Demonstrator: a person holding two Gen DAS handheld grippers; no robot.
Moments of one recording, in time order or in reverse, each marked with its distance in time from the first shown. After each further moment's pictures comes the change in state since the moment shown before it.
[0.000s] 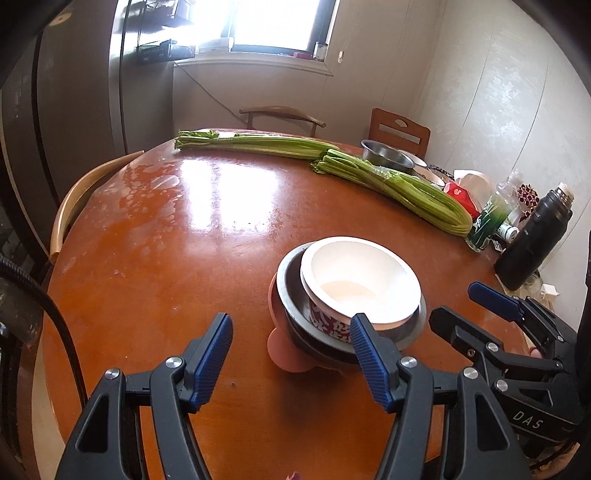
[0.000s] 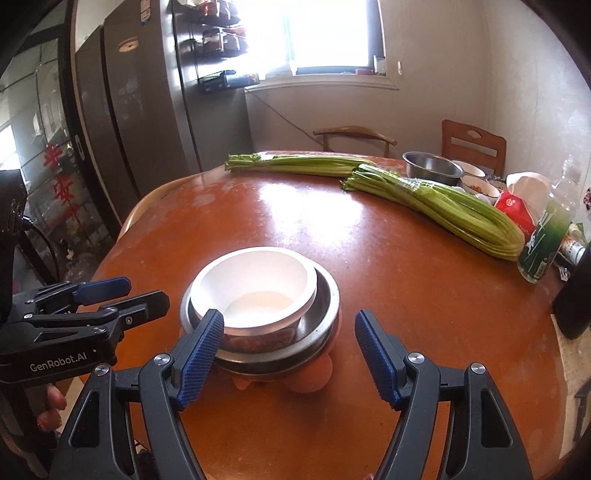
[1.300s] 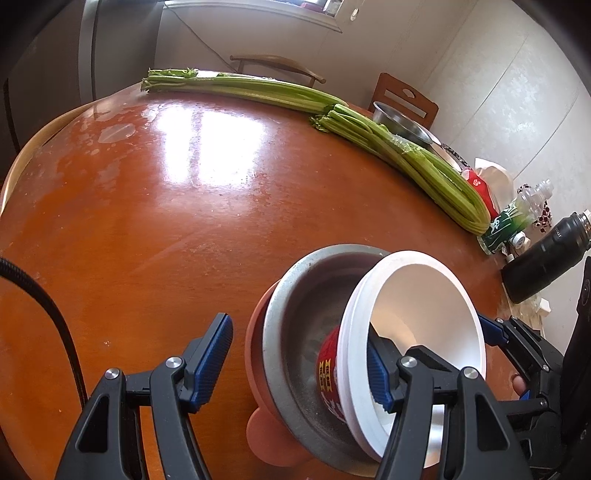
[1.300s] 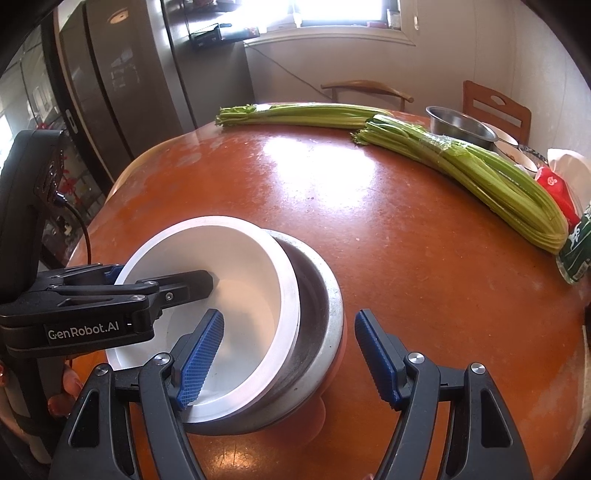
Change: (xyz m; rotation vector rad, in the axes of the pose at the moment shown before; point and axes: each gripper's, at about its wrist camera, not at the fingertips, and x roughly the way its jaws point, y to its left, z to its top) left arm 0.114 0.022 0.039 -0.089 0.193 -0.114; right arm 0.093 -0.020 0.018 -0.013 0.194 0.039
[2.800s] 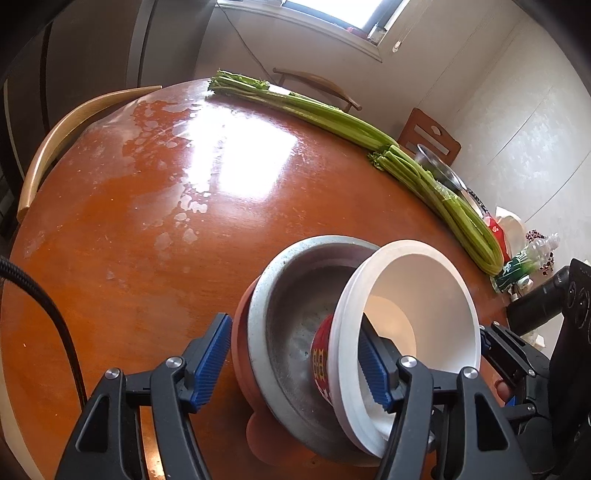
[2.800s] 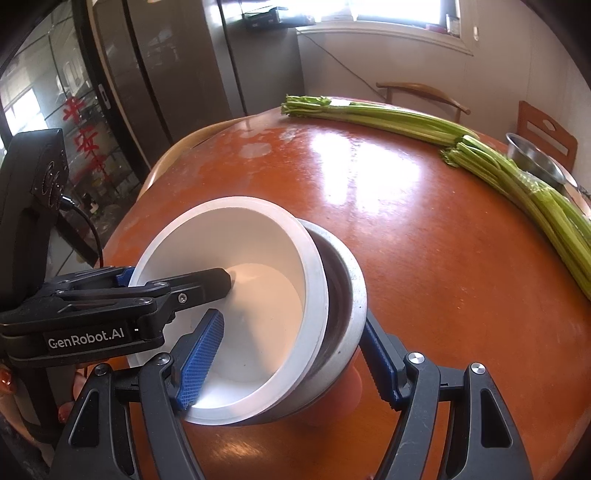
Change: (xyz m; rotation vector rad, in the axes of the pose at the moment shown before) left arm -0.028 0.088 0.007 -0.114 -0.062 -0.006; right arm 0.047 0.082 0.039 -0.090 0.035 0.100
